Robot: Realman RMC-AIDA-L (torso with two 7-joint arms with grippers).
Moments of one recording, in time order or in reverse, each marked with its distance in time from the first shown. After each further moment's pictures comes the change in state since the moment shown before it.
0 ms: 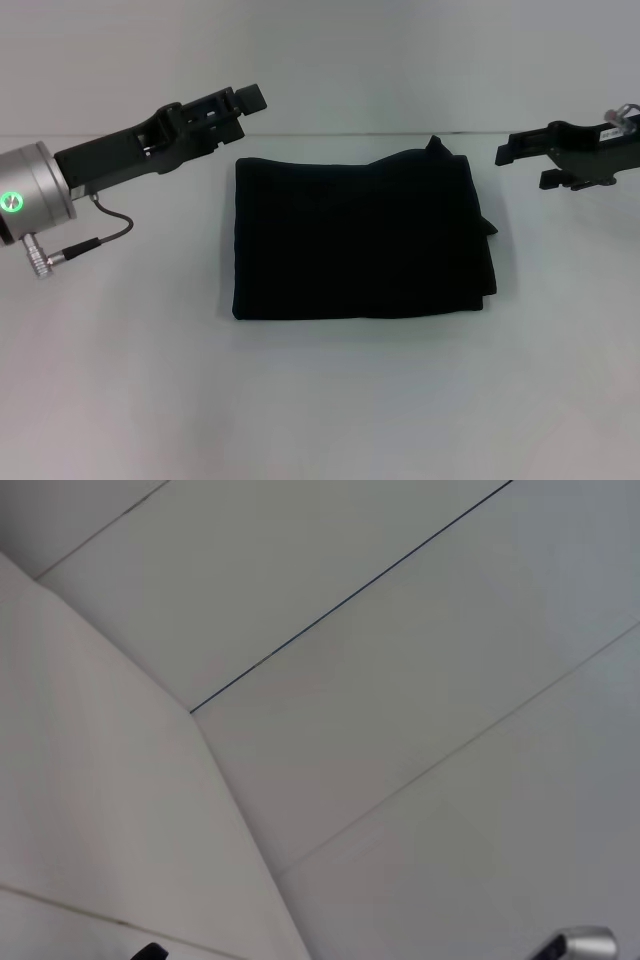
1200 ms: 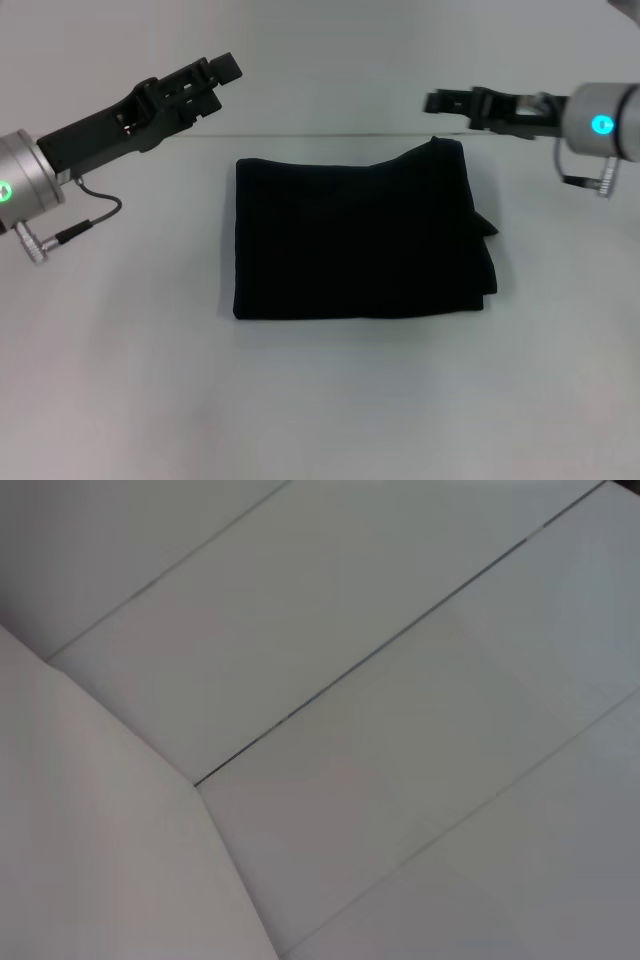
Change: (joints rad) left arm 0.006 -0.007 -0.035 -0.013 -0.063 -0.043 0.049; right arm -0.058 0.226 -0.002 -0.168 0.208 0.261 -0.304
